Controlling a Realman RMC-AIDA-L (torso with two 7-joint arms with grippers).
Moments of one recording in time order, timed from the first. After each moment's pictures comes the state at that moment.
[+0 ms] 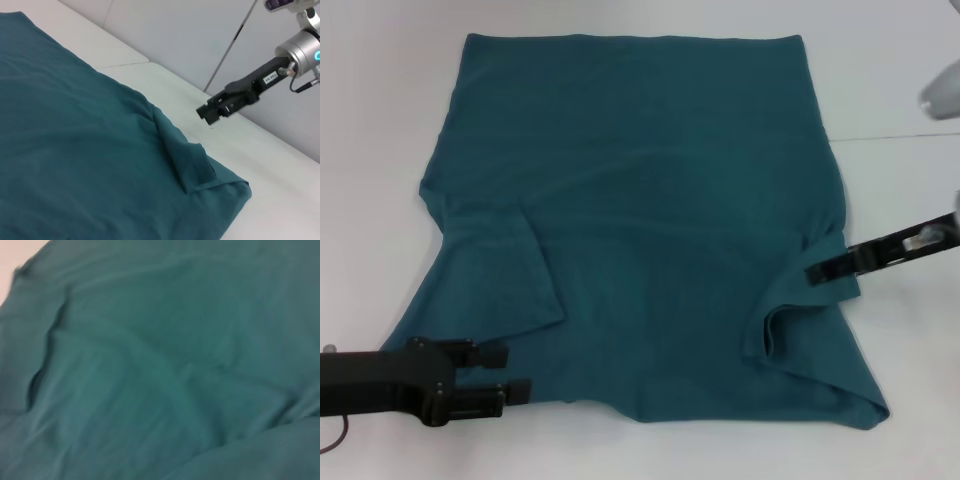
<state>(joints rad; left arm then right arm) -0.48 -2.08 0.68 0.81 2.15 1.69 -1.66 0.63 2.07 -0.86 -1.13 -2.58 -1.44 2.48</state>
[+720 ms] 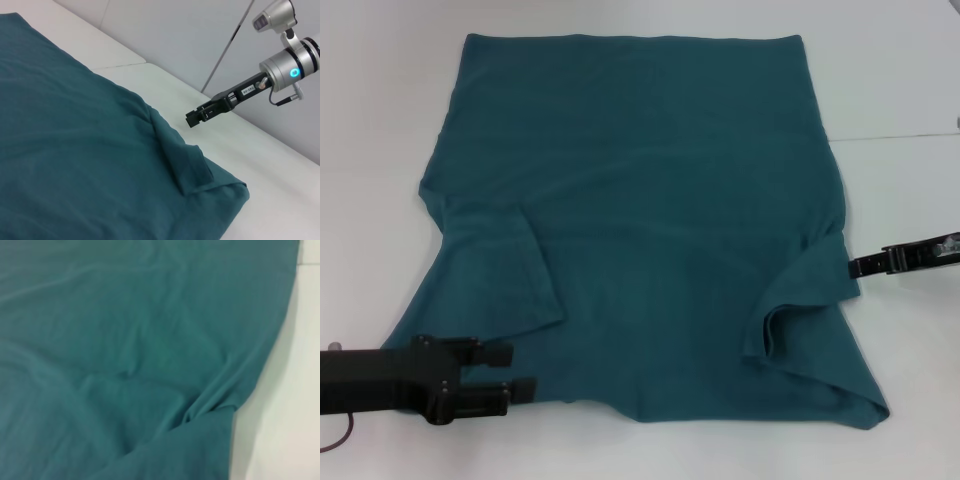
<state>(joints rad) -0.49 -2.08 0.68 0.81 2.15 1.69 -1.66 0.59 2.07 -0.82 -0.99 -2.63 -1.19 2.47</state>
